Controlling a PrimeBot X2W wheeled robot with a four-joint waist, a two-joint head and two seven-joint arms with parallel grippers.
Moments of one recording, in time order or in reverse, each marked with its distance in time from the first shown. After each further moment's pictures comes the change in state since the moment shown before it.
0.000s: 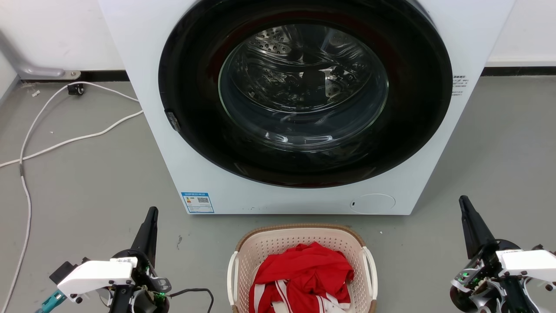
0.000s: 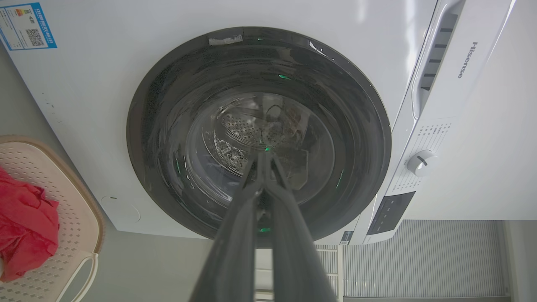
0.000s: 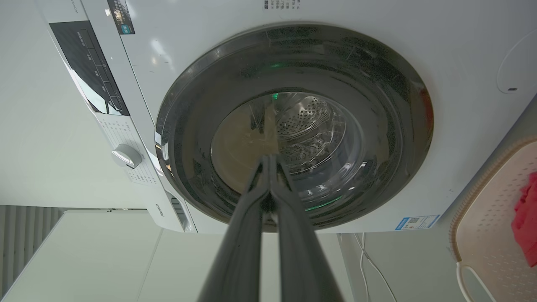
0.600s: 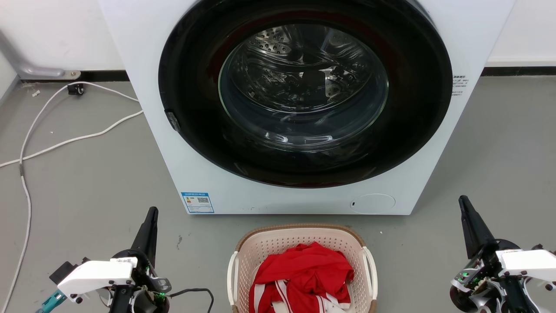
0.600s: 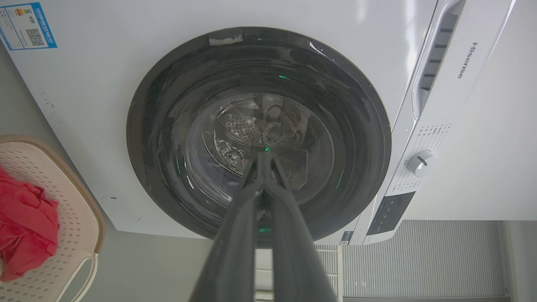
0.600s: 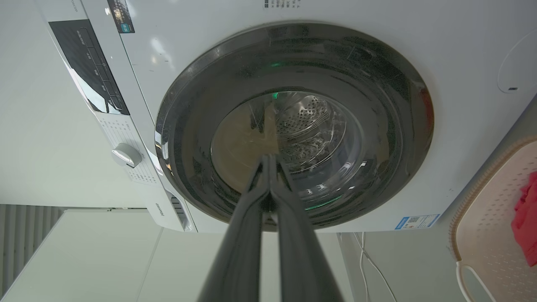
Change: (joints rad) left arm 0.000 -0.004 0.005 0.000 0.003 0.000 0.003; right arm -0.001 0.004 -0.005 0.000 -0.006 0.000 0.007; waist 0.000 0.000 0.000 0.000
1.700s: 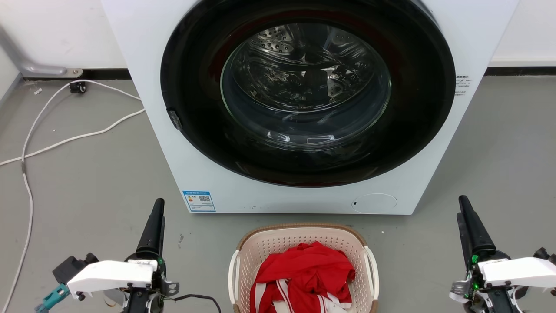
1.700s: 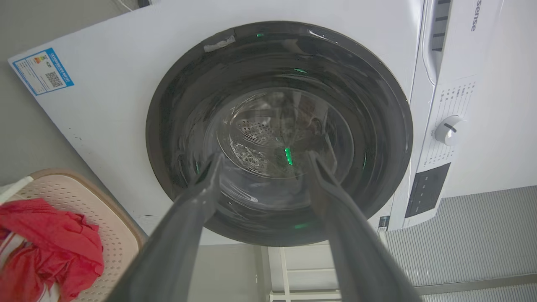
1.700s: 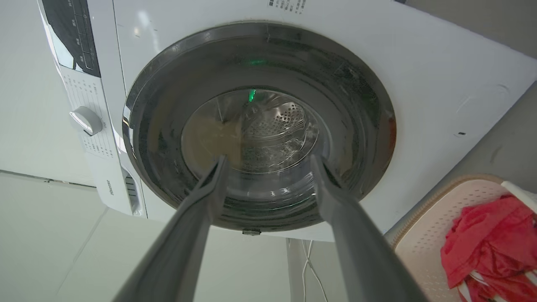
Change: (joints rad) left arm 0.028 -0.002 -0.058 -0.046 0.172 0.000 -0.076; right arm 0.049 0.008 0.030 -0.046 -0.222 0.000 -0.080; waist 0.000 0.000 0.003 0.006
